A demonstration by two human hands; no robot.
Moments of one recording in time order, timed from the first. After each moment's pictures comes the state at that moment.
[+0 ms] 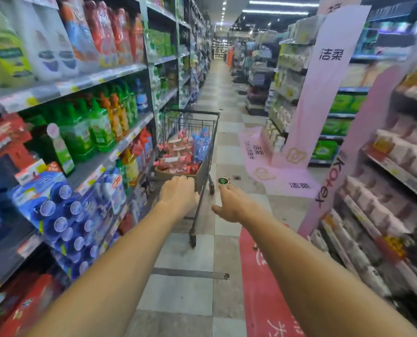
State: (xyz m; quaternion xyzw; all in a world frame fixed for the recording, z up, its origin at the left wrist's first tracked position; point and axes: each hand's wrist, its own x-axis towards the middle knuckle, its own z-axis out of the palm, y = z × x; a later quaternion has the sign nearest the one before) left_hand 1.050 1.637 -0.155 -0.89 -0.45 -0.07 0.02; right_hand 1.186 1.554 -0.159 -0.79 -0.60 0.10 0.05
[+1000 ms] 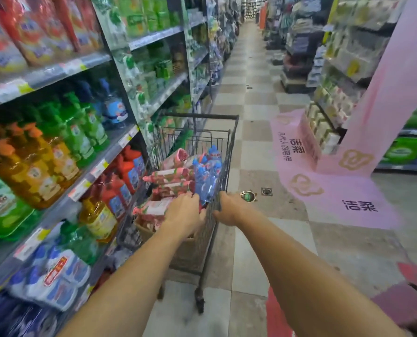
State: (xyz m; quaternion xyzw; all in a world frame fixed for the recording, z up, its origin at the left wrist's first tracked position) left_hand 1.393 2.132 -0.248 -0.87 -0.50 -0.03 -0.03; right_hand 1.540 2.095 -0.250 -0.76 -0.61 0.22 0.05
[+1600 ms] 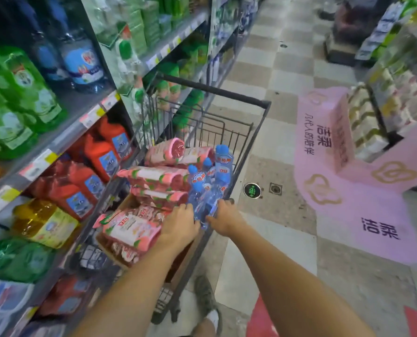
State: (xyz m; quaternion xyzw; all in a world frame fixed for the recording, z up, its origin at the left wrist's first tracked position) left_hand 1.488 2.367 -0.393 -0.79 -0.59 0.02 -0.17; right_hand 1.634 2.353 -0.391 -0.75 -0.57 0.34 0.04
